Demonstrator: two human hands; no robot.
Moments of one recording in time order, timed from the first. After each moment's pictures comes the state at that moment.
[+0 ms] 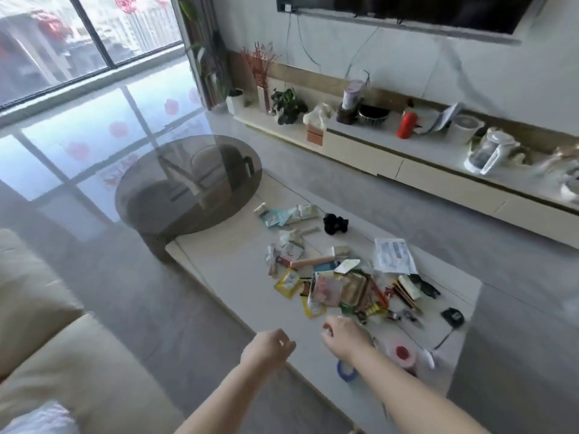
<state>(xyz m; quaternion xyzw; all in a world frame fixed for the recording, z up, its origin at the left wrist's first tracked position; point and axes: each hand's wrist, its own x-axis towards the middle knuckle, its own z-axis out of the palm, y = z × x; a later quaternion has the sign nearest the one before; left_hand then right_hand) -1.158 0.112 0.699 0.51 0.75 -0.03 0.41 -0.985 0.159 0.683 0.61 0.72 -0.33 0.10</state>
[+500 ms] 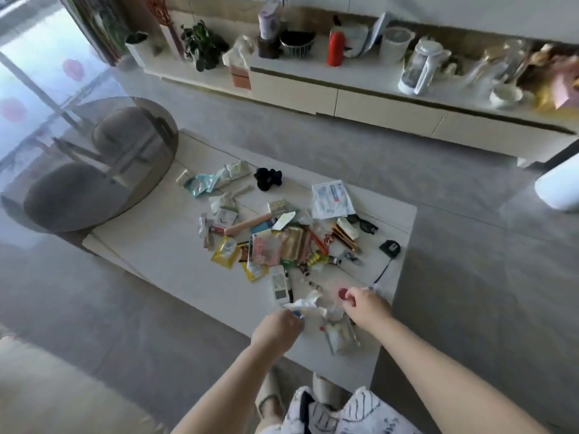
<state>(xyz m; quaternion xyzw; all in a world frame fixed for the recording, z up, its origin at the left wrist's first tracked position) -0.972 0.140 0.639 0.54 0.69 -0.12 0.46 -0.776 0.155 0.618 0.72 0.59 -0.36 0.08</state>
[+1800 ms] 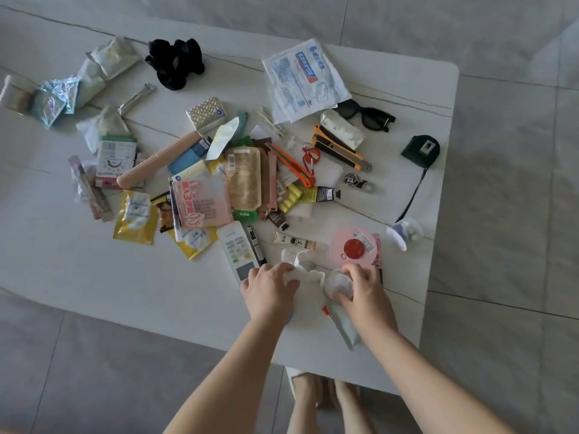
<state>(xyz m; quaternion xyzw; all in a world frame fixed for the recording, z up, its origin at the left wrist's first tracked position) -0.944 0.211 0.330 0.63 0.69 -0.15 0.33 -0.793 0.144 0.336 0.80 0.45 -0.40 -0.03</state>
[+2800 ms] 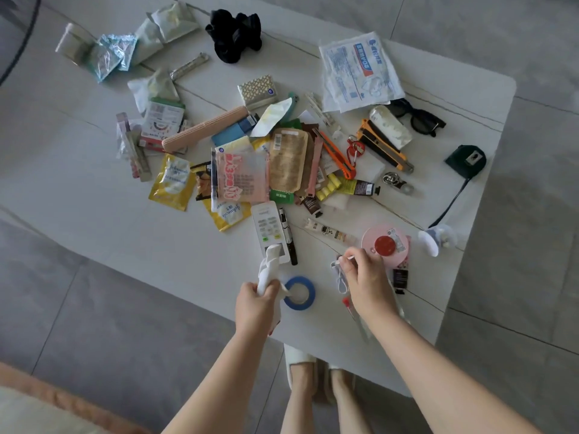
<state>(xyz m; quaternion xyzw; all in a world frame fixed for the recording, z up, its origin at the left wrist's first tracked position) -1.016 0.168 0.334 0.24 0.81 0.08 0.52 -0.825 0.165 0.325 0.78 0.50 -0.37 -0.10</state>
